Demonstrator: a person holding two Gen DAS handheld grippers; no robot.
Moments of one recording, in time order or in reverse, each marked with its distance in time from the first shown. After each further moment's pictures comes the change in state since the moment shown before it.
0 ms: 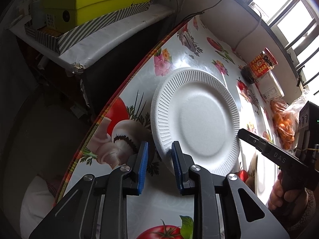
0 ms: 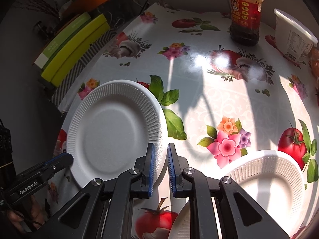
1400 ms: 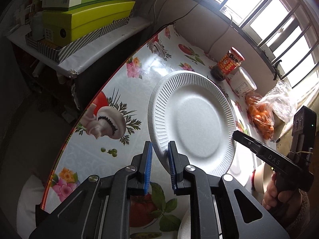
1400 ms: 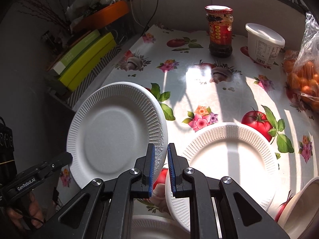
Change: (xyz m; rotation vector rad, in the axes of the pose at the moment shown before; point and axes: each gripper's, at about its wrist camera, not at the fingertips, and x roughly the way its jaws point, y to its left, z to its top) left arm -0.061 -0.024 -0.043 0.090 -0.097 -0.114; right arm -0.087 0.004 -0.044 0.011 -0.106 -0.022
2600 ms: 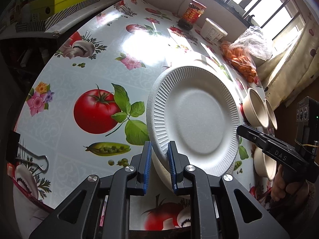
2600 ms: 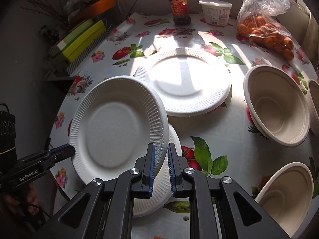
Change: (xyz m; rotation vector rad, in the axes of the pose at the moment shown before) left arm -0.015 -0.043 -0.135 0.158 0.138 -0.054; right arm -0.079 -0.039 -0.158 0.065 0.030 -0.068
